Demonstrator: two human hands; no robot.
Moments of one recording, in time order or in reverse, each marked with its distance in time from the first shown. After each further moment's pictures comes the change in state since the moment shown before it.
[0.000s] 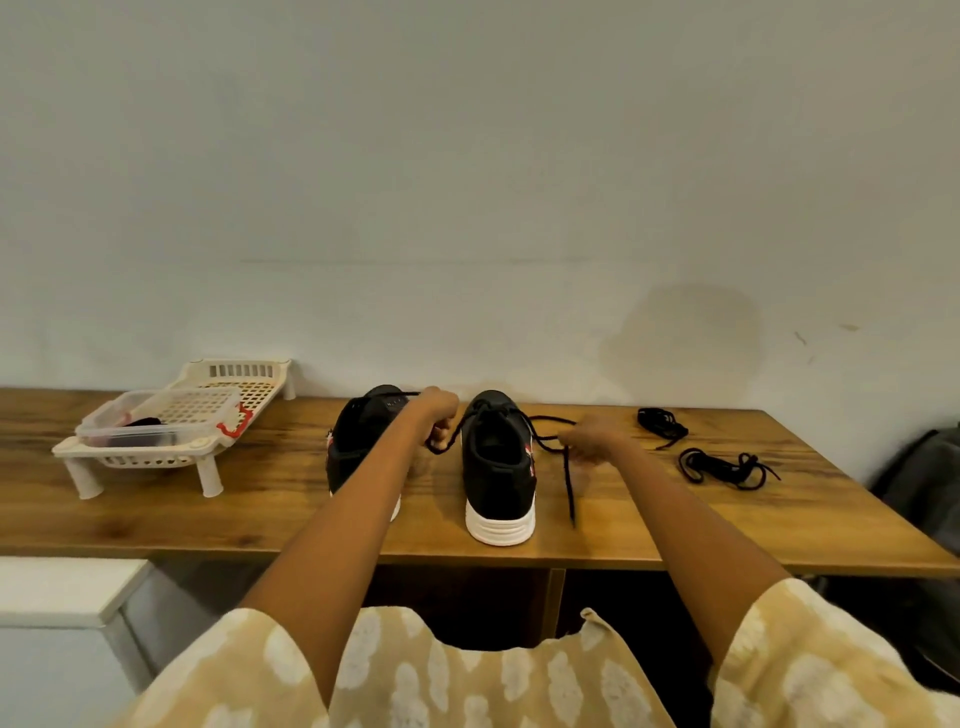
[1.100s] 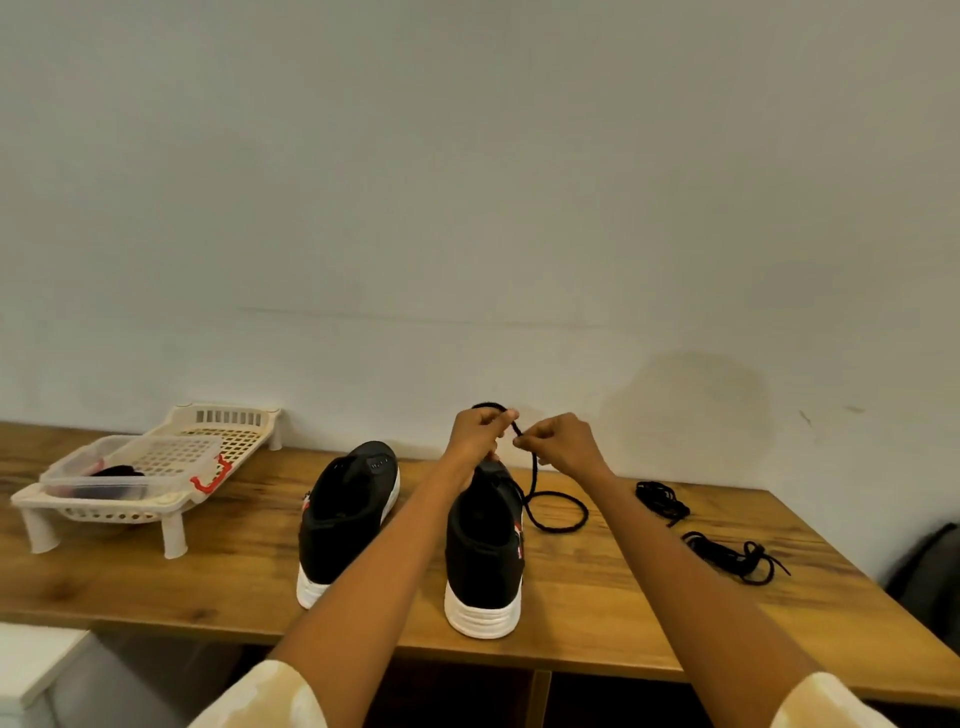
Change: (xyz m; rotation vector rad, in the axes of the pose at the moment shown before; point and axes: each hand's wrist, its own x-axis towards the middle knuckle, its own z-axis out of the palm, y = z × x) left_hand 0.034 0.041 0.046 -0.398 0.074 0.478; right_hand 0.009 -0.056 -0.025 0.141 0.235 -0.538
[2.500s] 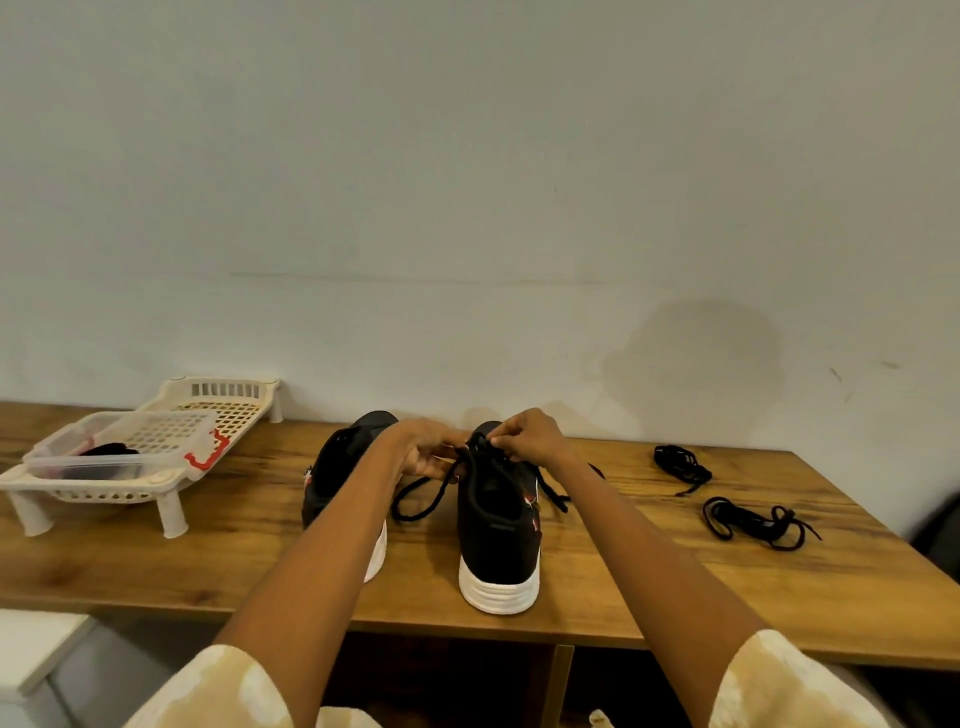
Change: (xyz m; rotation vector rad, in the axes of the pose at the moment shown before) left_hand 0.016 -0.037 -0.074 0.121 -0.294 -0.602; right_hand 0.018 0.013 0.066 0.058 -0.205 0.104
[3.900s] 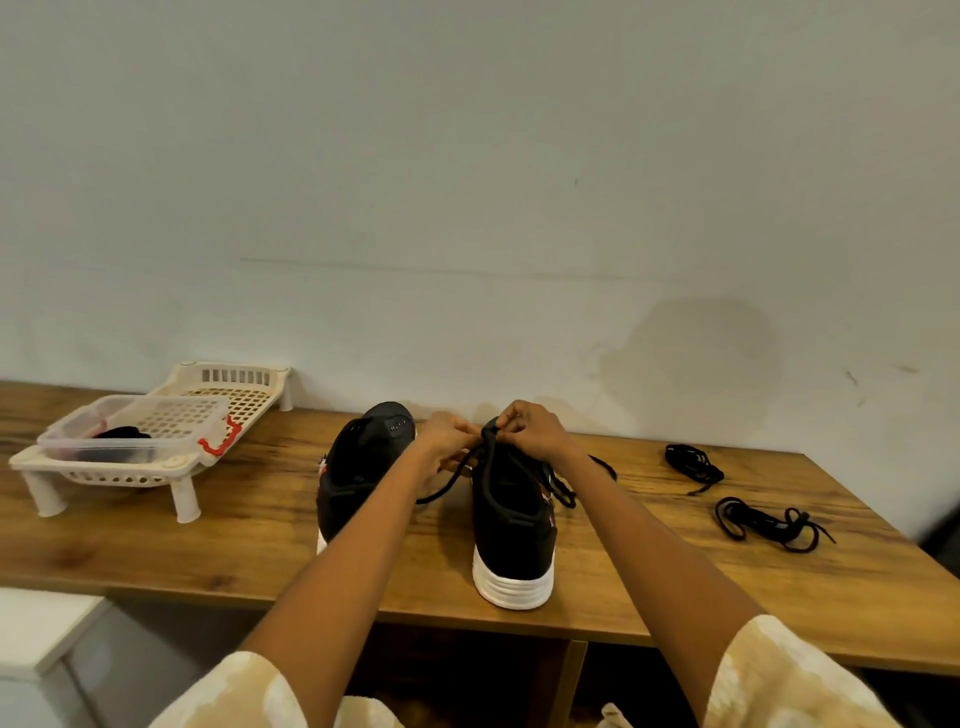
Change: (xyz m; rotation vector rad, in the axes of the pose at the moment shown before) left_hand 0.011 -0.019 0.013 0.078 0.181 0.249; right_hand 0.006 -0.002 0.012 -0.068 -0.027 -0.052
